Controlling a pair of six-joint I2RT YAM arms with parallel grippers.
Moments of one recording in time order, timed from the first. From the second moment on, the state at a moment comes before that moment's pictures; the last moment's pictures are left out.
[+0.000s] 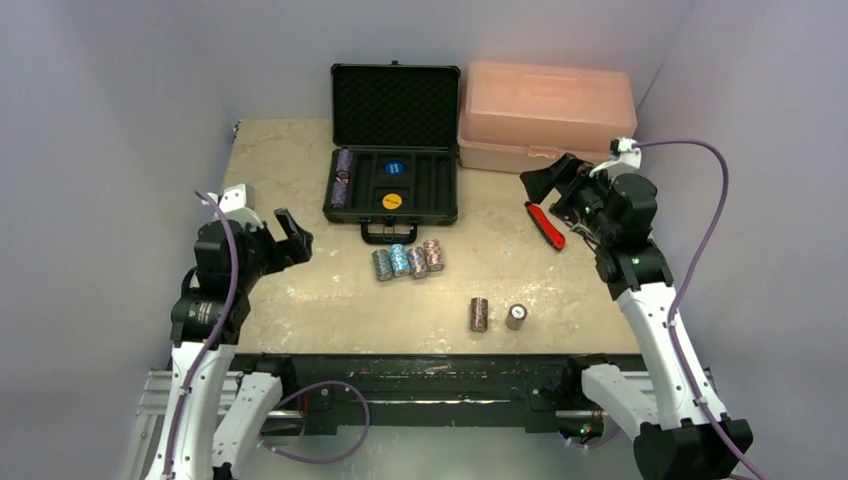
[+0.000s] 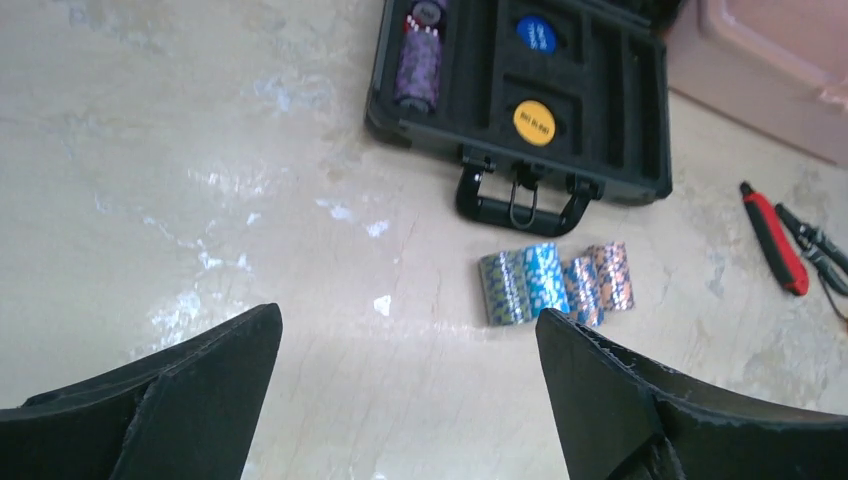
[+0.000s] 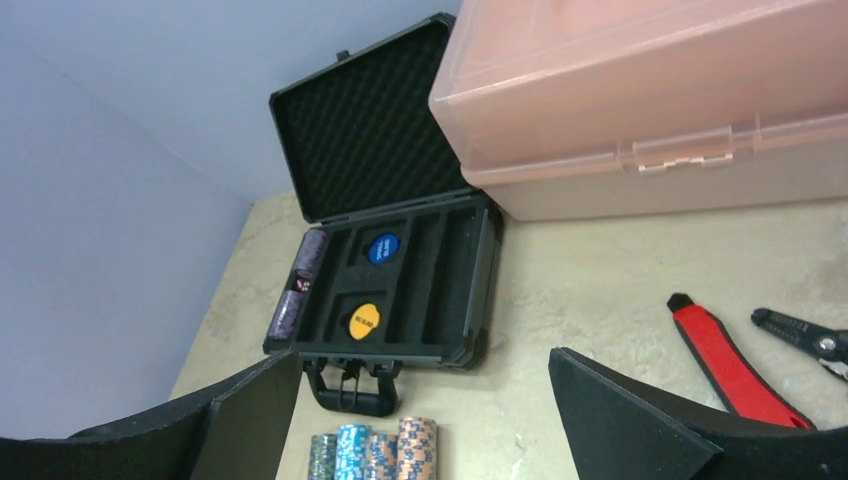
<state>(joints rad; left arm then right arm) -0.06 0.66 0.92 -0.70 0.01 -0.38 0.12 0.91 0.95 -0.18 -0.19 0.54</state>
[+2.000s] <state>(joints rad) -0.20 0.85 0.90 -0.78 0.23 -0.30 0.55 0.96 0.71 -0.94 0.16 0.88</state>
